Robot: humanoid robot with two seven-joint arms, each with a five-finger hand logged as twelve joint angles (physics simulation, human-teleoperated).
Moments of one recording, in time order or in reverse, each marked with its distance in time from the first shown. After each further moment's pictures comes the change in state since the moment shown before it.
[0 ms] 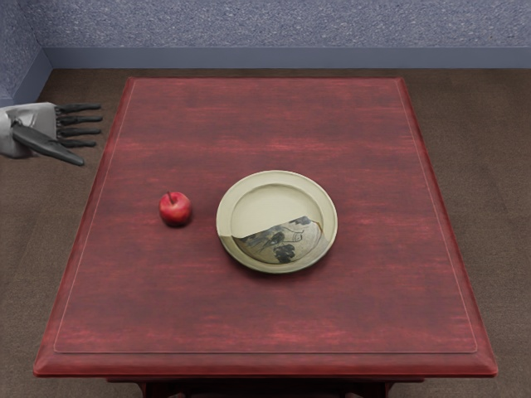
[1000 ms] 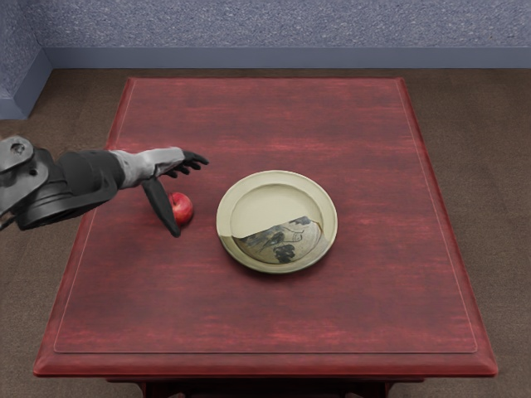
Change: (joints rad) left arm -0.048 -0.190 0.205 -0.617 0.790 0.411 0.185; right arm 0.004 0.000 0.002 0.002 -0.001 0.000 0.000
